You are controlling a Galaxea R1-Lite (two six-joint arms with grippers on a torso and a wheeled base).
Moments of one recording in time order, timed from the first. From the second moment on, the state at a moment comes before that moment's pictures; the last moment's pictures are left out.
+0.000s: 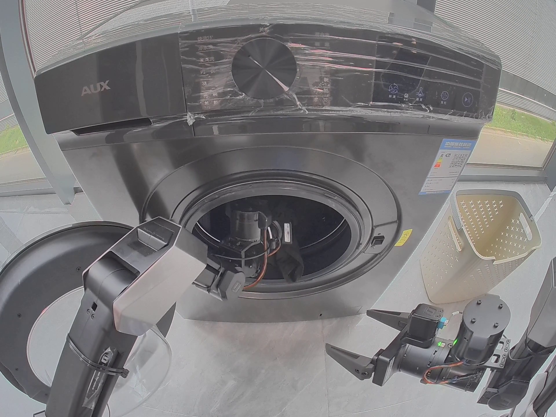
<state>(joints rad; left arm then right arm) -0.53 2.61 -1.62 -0.88 0.19 -0.11 0.82 1.89 -0.10 -1.55 -0.04 0.20</state>
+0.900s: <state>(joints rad) -0.48 2.77 -2.00 -0.84 0.26 -0.12 0.82 1.89 -0.09 -1.55 -0.04 0.20</state>
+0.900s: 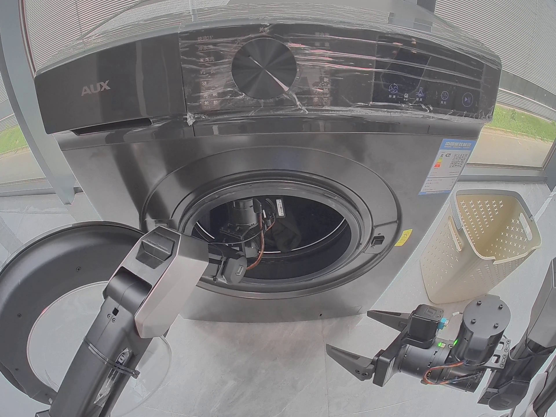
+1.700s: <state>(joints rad) -0.61 2.47 -1.29 -0.84 0.18 -0.13 0.82 1.88 -0.09 -1.55 -0.04 0.20</state>
